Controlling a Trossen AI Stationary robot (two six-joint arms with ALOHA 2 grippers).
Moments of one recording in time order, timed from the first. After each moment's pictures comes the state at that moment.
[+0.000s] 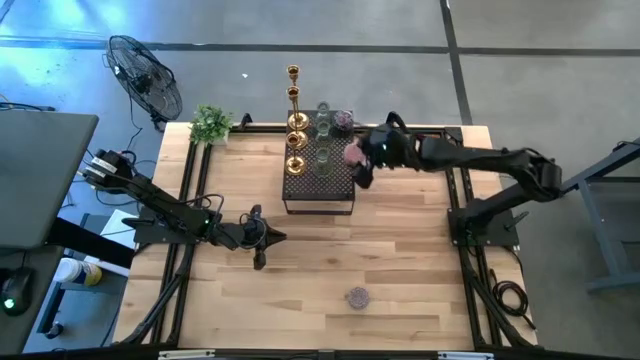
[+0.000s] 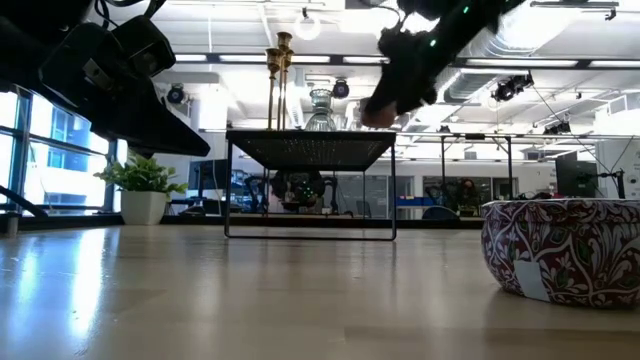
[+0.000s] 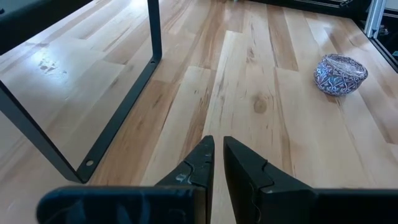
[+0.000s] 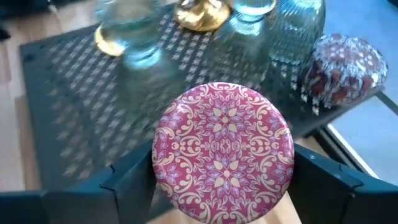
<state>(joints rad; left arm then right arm) -0.41 1.26 0.32 0.52 -0.48 -0.37 -0.33 1.40 1.06 -0.34 0.13 0.08</state>
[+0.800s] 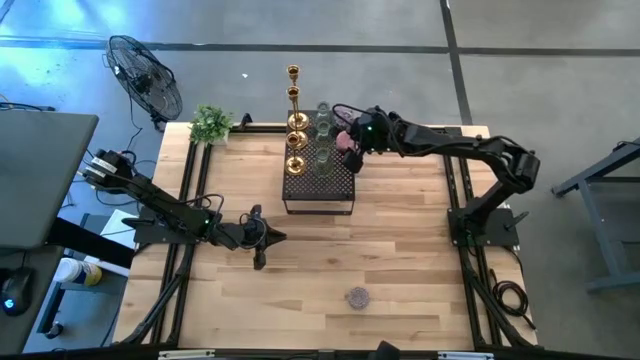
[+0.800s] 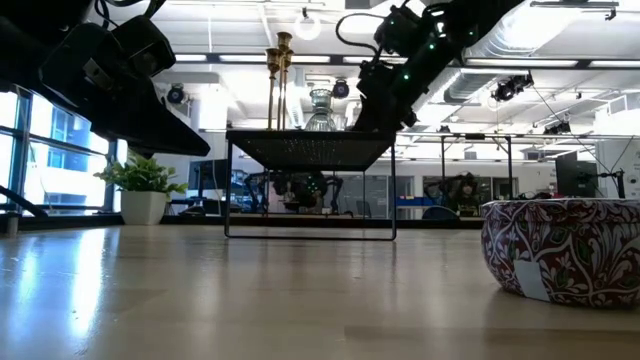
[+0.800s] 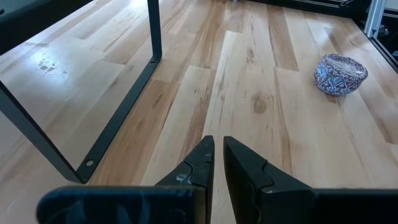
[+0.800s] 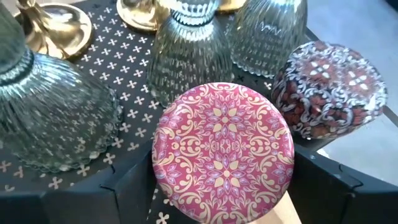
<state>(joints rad) -0.41 1.26 0.32 0.52 -0.48 -0.37 -0.49 1.59 1.16 -0.26 0.05 -0.03</state>
